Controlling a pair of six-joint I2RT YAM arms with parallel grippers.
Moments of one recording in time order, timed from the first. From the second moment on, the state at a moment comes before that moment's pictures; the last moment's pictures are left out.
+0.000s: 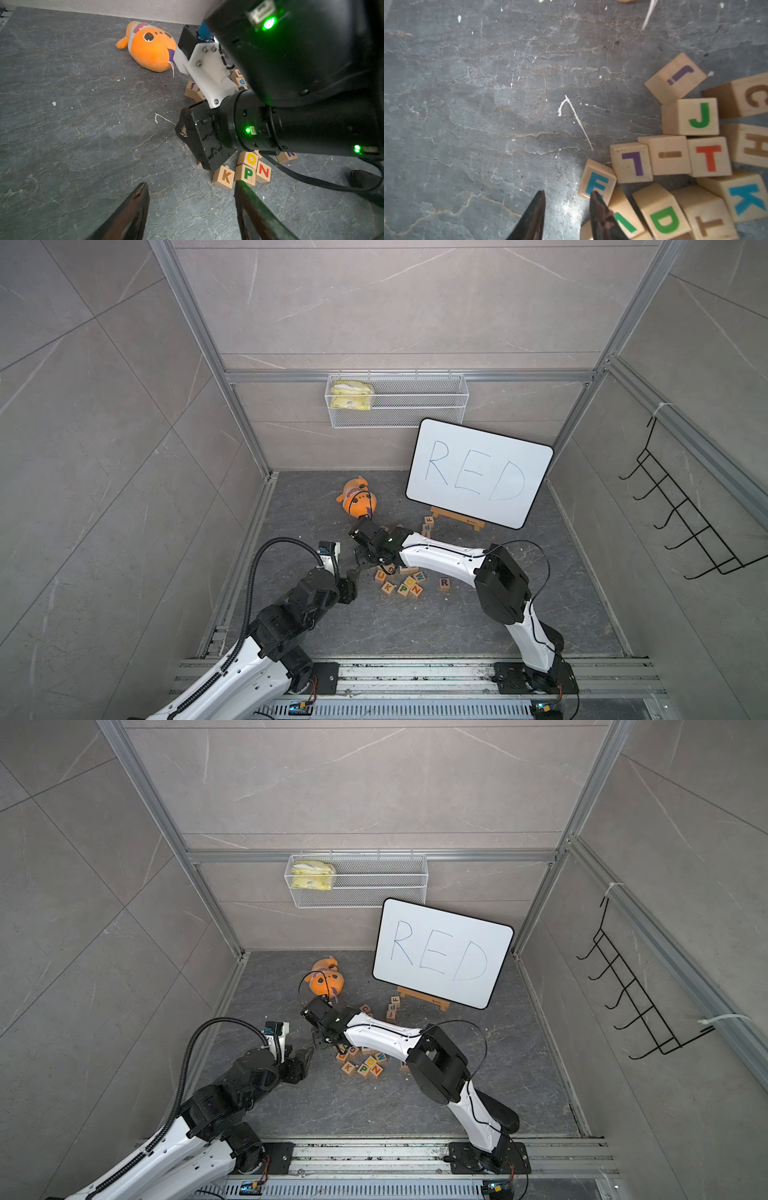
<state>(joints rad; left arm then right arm) -0.77 0.57 0.56 -0.55 -0.31 -0.44 1.00 2.21 1.82 -0.65 0.16 0.57</state>
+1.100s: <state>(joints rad) -0.77 0.54 0.56 -0.57 -0.31 -0.45 1.00 2.37 1.98 -0.80 0.27 0.63</state>
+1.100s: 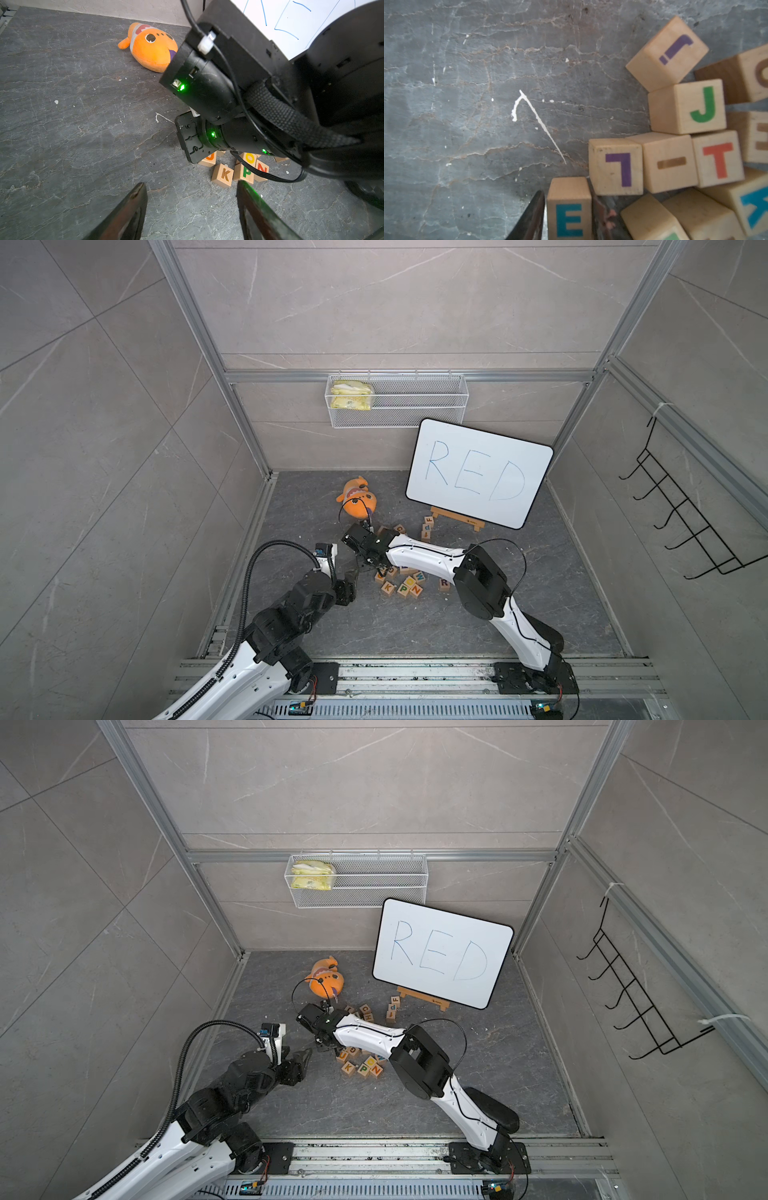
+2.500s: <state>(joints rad) -0.77 0.66 0.51 -0.37 -0.01 -0.43 0.97 1.32 1.20 -0.74 0.51 0.63</state>
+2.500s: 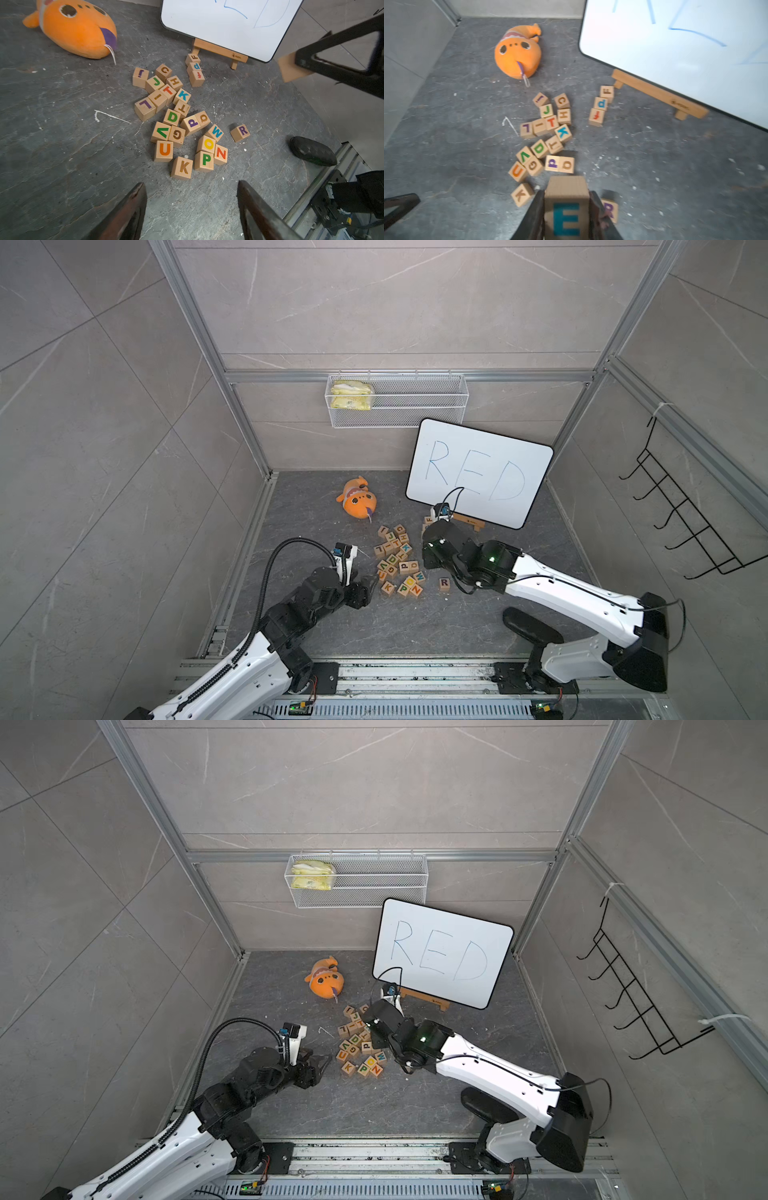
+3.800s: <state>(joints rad) -0.77 0.79 0.51 -0.33 0.07 -0.43 0.78 1.45 0.75 -0.54 0.38 0.73</state>
